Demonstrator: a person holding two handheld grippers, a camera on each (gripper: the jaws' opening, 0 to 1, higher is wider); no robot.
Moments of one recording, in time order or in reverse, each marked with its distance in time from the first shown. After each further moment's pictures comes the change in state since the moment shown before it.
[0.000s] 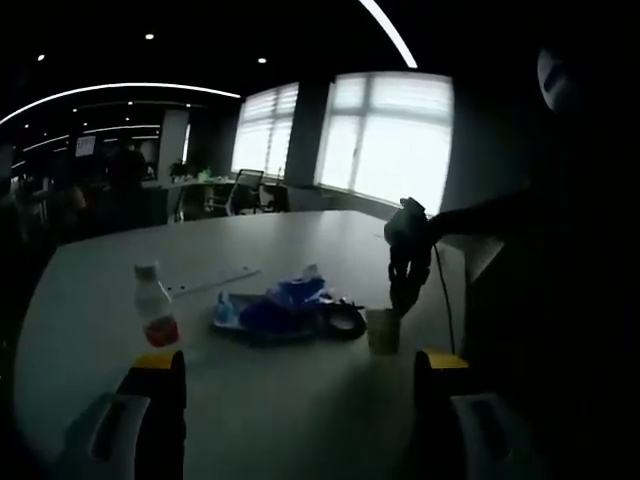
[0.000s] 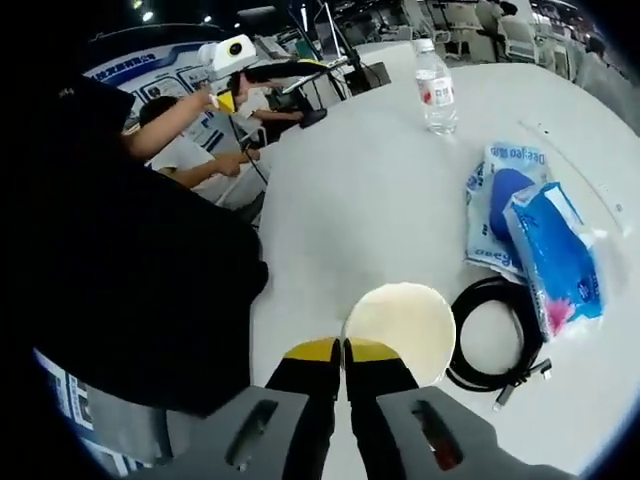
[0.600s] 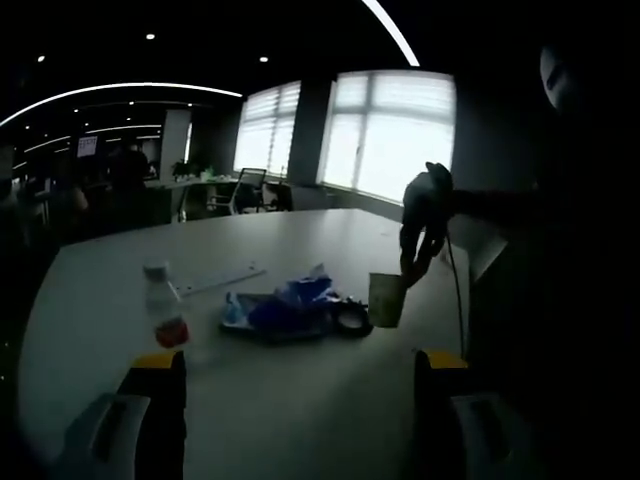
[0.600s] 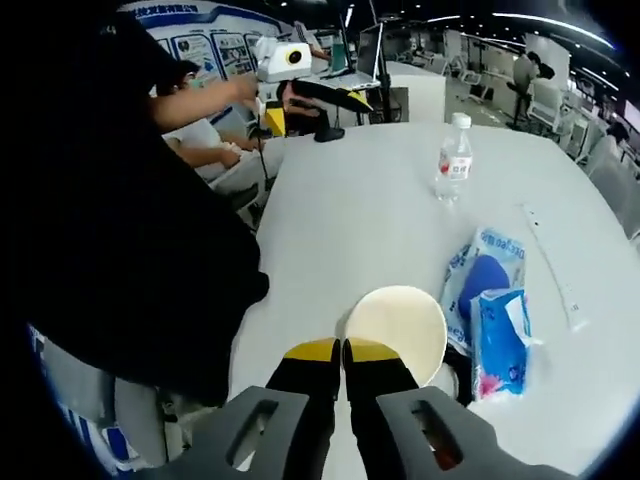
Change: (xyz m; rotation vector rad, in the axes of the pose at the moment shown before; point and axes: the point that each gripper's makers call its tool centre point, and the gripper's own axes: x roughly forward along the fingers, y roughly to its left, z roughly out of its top) left arm -0.001 0.012 0.001 0.004 0.009 0.013; right arm -0.034 0.008 0.062 -0.262 -0.006 -0.150
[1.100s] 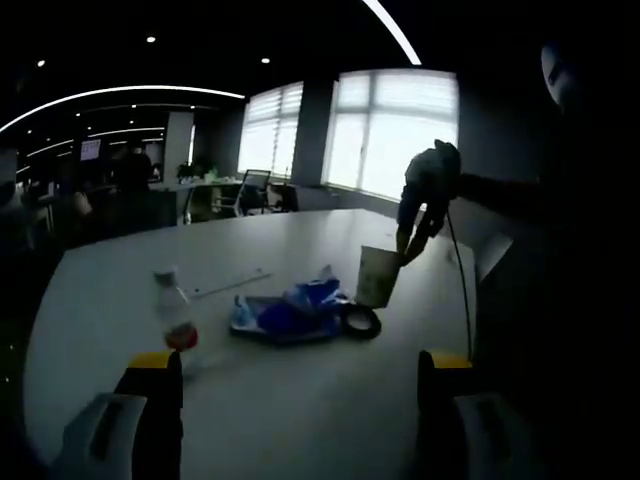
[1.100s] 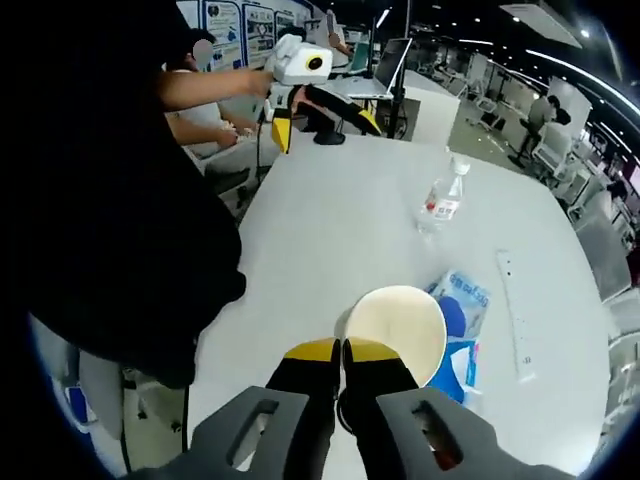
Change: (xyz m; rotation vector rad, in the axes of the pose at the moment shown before) left arm -0.001 0.012 0.002 0.013 -0.001 0.026; right arm -0.013 -0.031 0.035 -0.184 0.033 -0.084
